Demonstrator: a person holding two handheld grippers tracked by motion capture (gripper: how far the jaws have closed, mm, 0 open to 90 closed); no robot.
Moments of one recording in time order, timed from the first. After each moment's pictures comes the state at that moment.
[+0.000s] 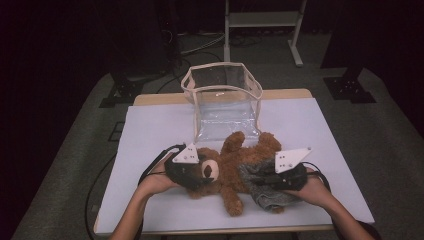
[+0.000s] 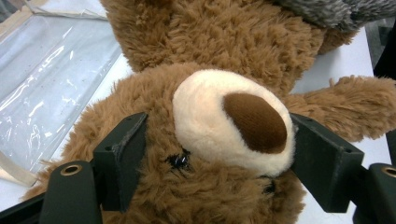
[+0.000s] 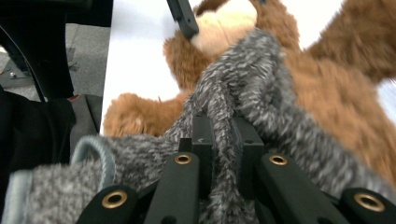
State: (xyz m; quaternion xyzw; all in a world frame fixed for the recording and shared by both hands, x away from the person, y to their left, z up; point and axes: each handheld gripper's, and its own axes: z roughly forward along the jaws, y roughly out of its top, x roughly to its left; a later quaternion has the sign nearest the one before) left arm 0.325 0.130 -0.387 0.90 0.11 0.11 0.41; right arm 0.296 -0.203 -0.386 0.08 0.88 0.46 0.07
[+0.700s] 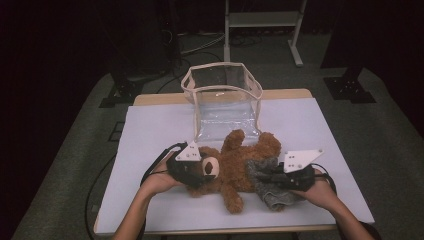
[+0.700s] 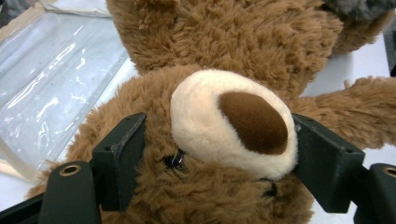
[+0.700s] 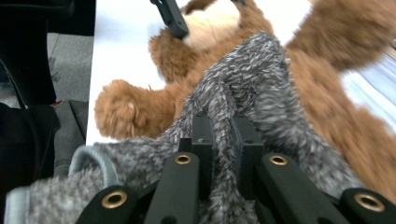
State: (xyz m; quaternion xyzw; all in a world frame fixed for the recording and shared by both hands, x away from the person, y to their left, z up) left arm 0.329 0.126 -0.388 0.90 0.13 0.12 0.41; right arm 0.294 -0.212 -0.385 0.09 0.87 0.47 0.10
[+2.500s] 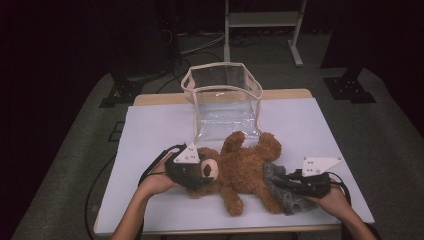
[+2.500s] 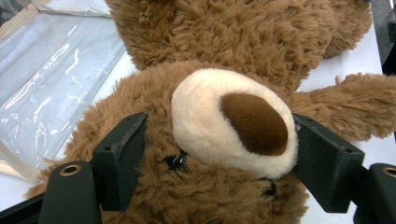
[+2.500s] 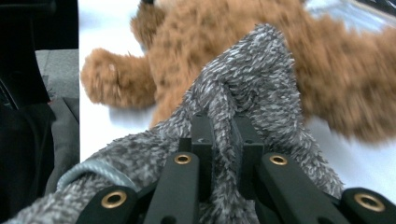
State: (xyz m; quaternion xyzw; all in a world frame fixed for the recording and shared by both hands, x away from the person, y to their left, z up) left arm 0.325 0.128 -0.386 0.90 0.11 0.11 0.40; right arm 0.283 -0.266 -0.417 0.17 0.85 0.48 0.09
